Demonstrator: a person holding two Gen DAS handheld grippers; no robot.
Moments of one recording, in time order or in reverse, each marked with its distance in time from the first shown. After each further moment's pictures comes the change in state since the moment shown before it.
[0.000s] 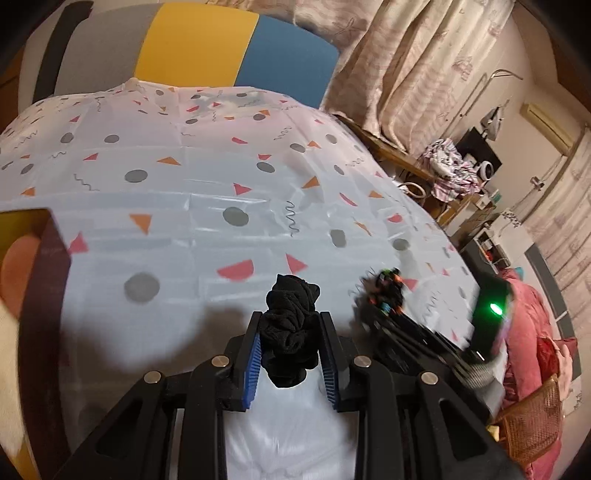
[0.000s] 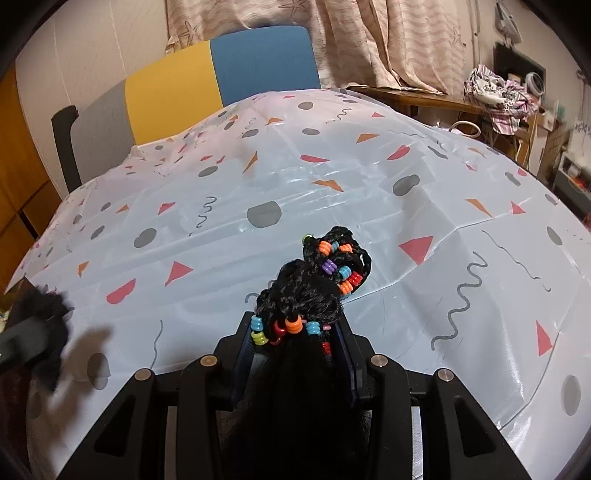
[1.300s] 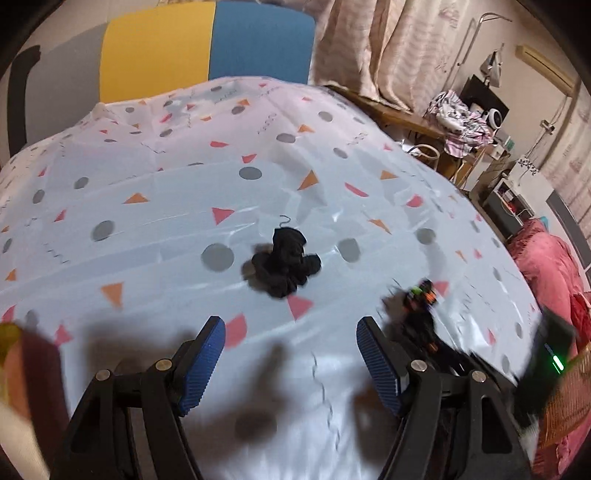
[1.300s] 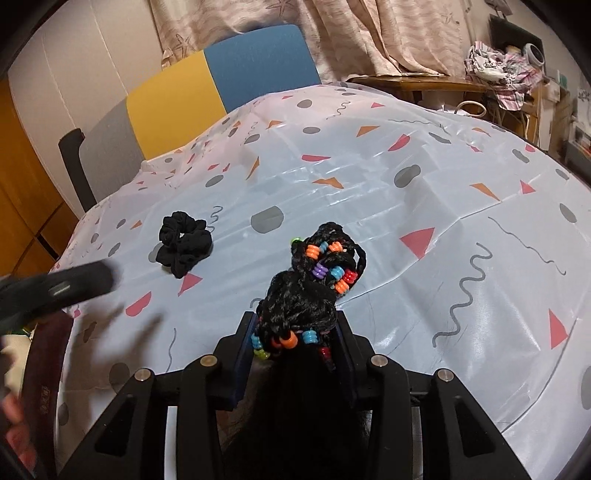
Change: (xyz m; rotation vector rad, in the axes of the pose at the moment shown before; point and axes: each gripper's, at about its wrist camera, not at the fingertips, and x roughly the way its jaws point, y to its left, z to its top) left arm 0.071 -0.026 0.061 0.163 0.113 0.126; right arm -0.002 -0.019 0.002 0.092 0.007 0.113
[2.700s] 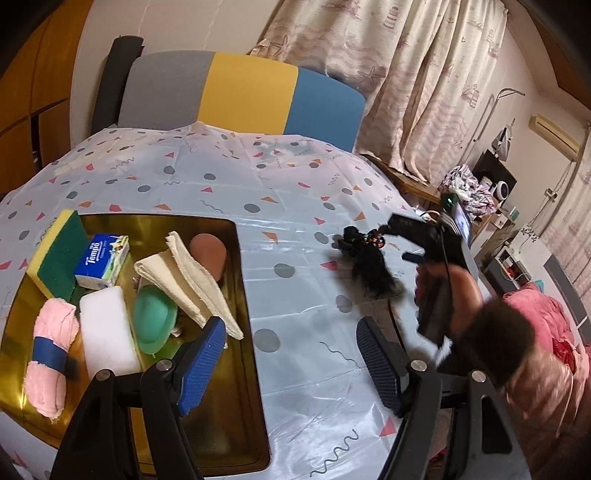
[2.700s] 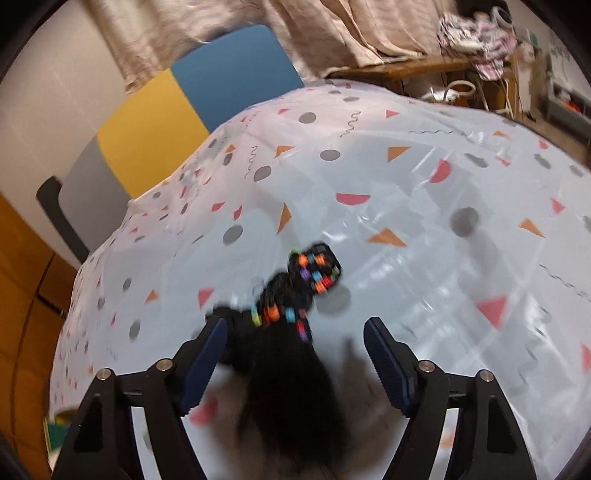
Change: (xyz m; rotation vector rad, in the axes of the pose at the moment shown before) left arm -0.210 0.099 -0.152 -0.182 -0.240 0.032; right arm 0.039 0.052 0.085 0.192 0.029 -0.014
